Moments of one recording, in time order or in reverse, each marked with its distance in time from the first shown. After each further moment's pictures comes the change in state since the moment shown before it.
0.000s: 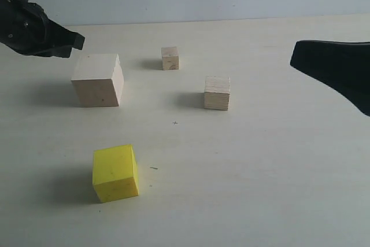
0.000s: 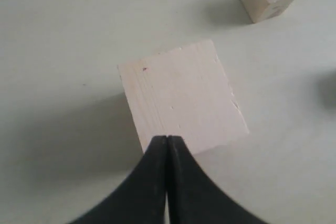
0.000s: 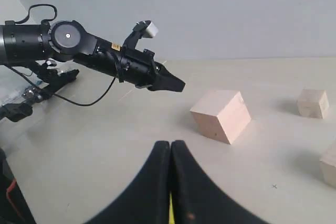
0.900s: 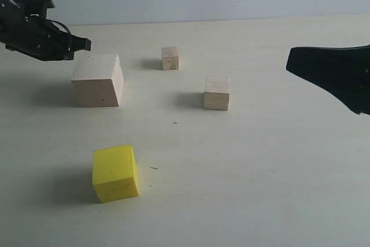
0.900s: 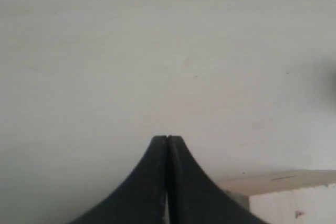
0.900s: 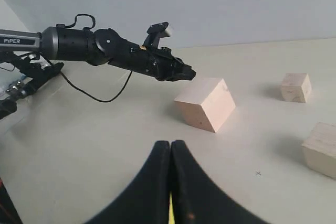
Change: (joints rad) left arm 0.087 0.379 -0.213 -0.073 -0.200 -0.006; right arm 0.000 0.047 0.000 -0.008 0.038 -0.003
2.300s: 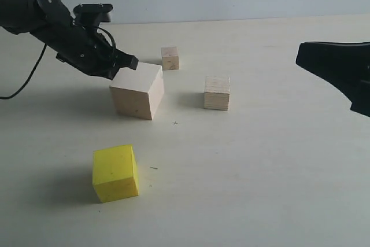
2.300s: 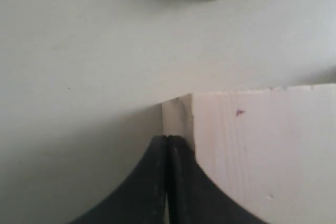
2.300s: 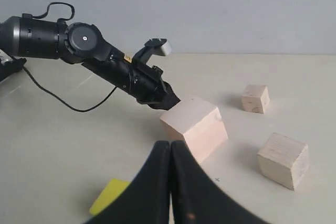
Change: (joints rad) left arm -0.201 -0.022 -0.030 -0.030 0.254 0.005; right arm 0.000 0.000 0.000 -0.002 0.092 -0.094
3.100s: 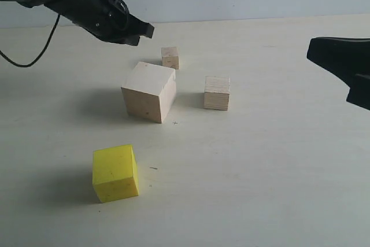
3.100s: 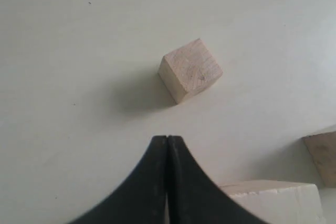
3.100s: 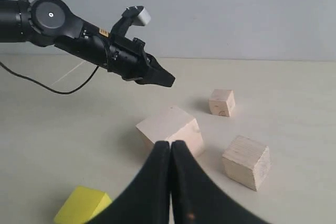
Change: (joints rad) left arm -0.038 0.027 -0.175 -0.021 -0.028 0.064; right arm 0.000 0.000 0.000 0.002 0.094 -0.036
